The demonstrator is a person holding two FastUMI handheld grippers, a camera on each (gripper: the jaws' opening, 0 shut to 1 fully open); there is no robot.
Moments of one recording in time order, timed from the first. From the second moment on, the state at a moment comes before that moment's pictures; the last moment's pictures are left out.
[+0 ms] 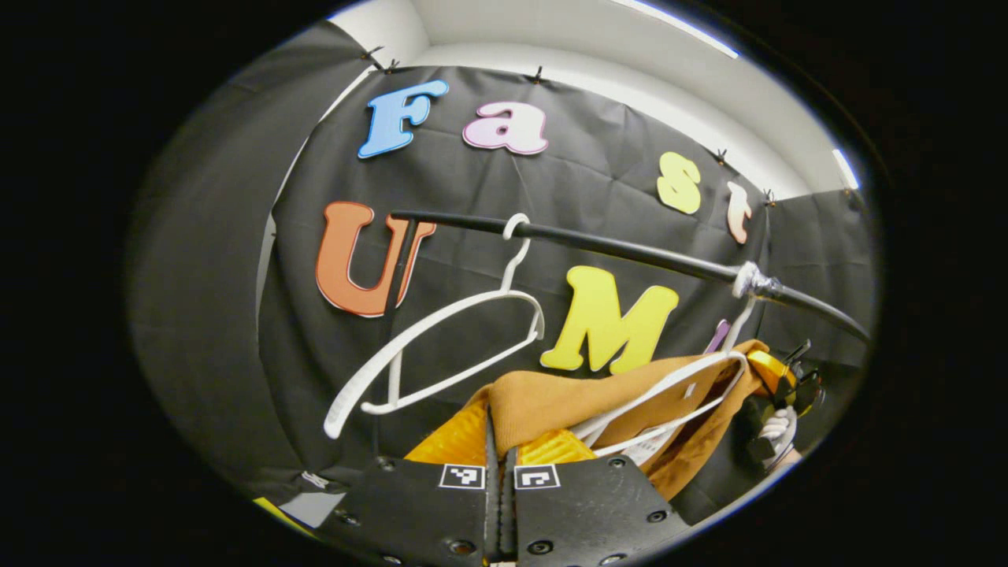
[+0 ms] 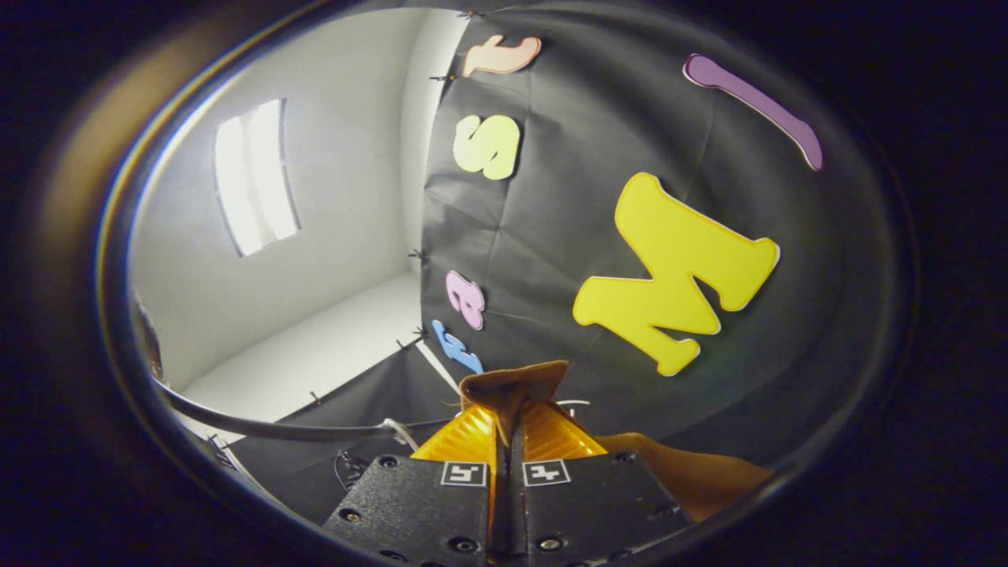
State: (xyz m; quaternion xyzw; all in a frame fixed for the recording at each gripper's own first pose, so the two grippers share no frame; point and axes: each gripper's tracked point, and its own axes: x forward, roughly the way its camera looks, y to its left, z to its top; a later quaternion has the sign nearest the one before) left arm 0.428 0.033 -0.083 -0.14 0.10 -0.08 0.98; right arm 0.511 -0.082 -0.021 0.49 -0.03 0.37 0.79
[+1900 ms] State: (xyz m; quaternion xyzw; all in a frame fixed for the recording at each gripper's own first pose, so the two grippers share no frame) left arm 0.417 0.022 -0.152 -0.25 0.13 -0.10 0.96; right arm 0.544 -0.051 -0.239 0.48 0.25 0.23 0.81
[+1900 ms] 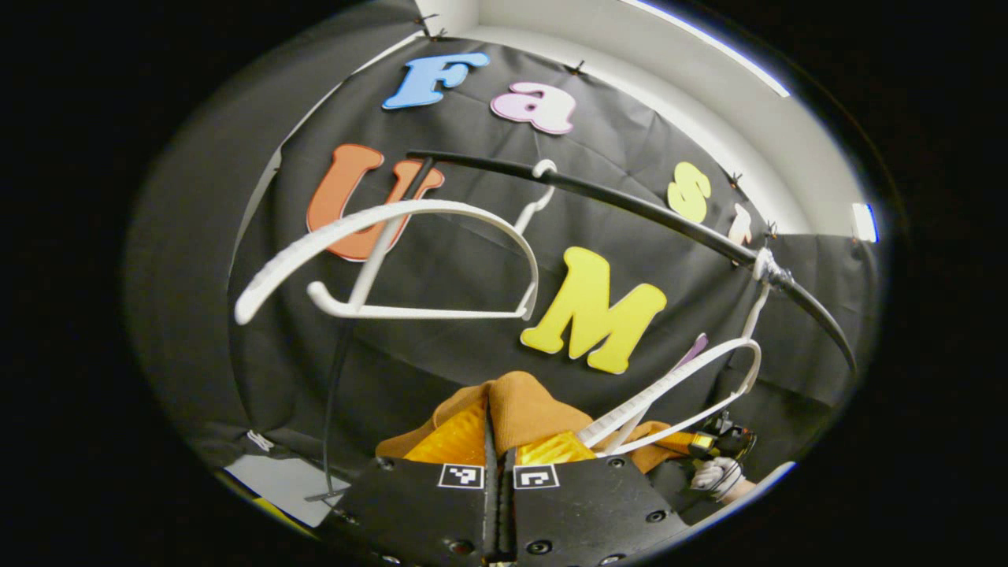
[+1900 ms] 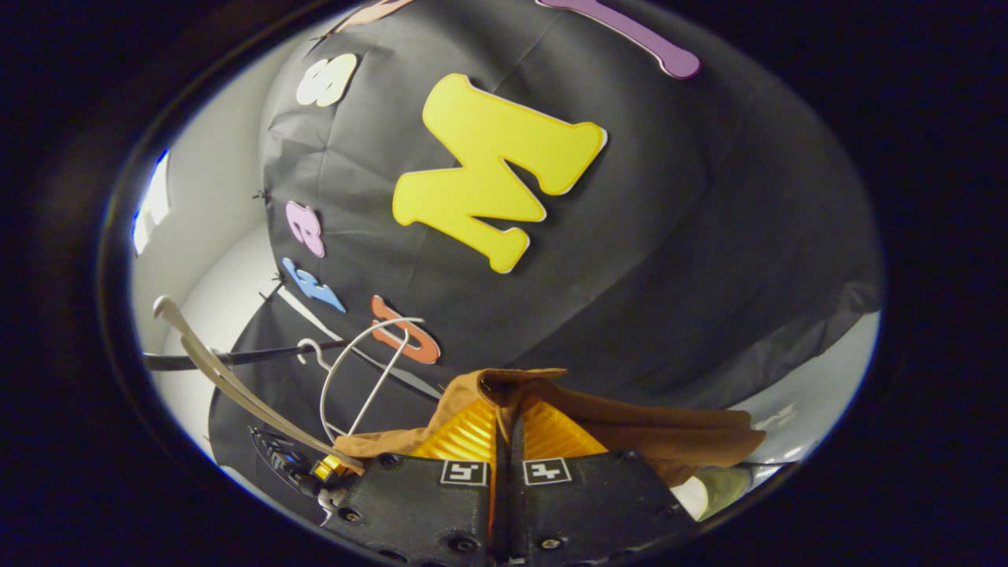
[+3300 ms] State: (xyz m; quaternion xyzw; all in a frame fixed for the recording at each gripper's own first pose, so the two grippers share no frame) left arm 0.283 -0.087 -0.141 -0.15 0.16 -0.17 0.96; right arm 0.311 0.154 -0.175 0.39 0.27 0.43 0.77
